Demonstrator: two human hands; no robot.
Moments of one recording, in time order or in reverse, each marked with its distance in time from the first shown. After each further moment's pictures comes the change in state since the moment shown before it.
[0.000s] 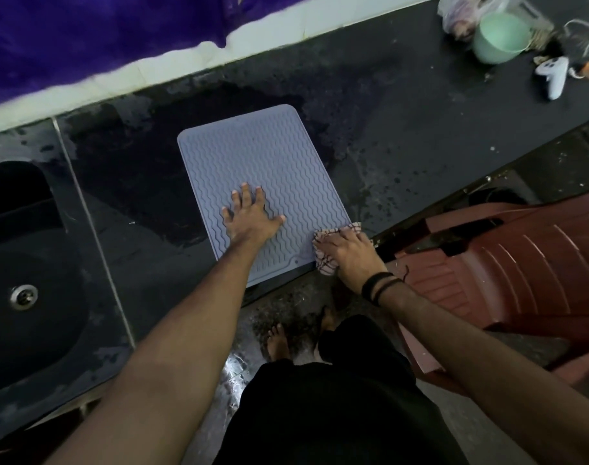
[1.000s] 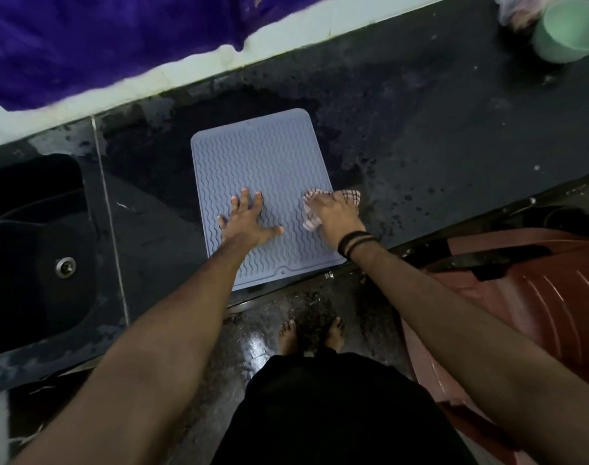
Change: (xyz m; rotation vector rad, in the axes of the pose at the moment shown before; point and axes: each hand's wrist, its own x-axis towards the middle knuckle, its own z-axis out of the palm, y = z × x) left_hand -0.007 0.017 -0.014 -0.073 -0.086 -0.121; right_hand 0.097 0.050 -0.034 0.177 0.021 -0.065
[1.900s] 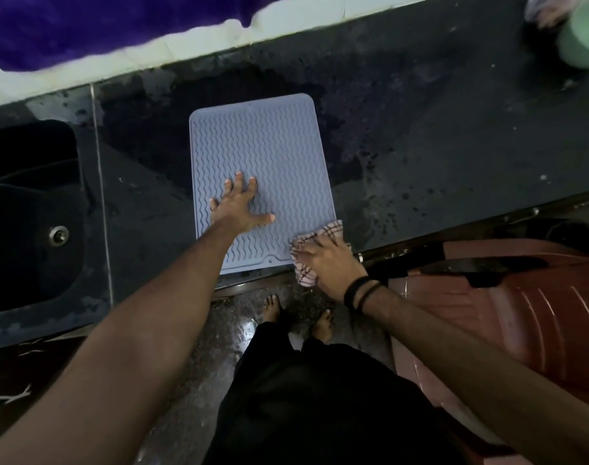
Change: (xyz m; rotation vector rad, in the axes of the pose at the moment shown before) left_hand 0.013 -0.006 0.007 0.025 -0.005 -0.021; right_hand -0.082 0.001 0.027 -0.142 -0.125 -0.356
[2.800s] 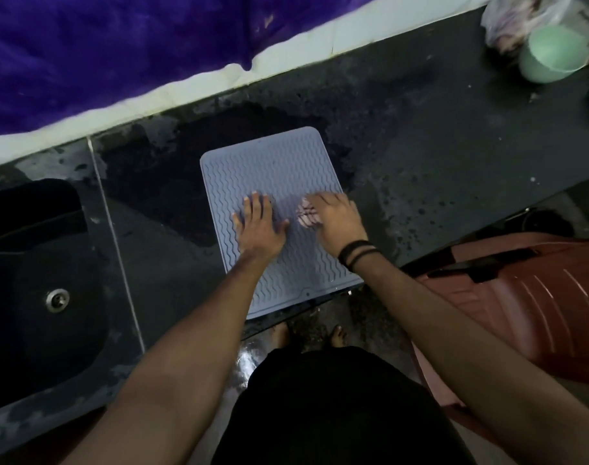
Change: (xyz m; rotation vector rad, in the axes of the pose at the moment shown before) left_hand 0.026 -0.012 -0.009 -0.038 0.217 0.152; right_hand 0.116 -0.002 -0.065 0.226 0.313 0.474
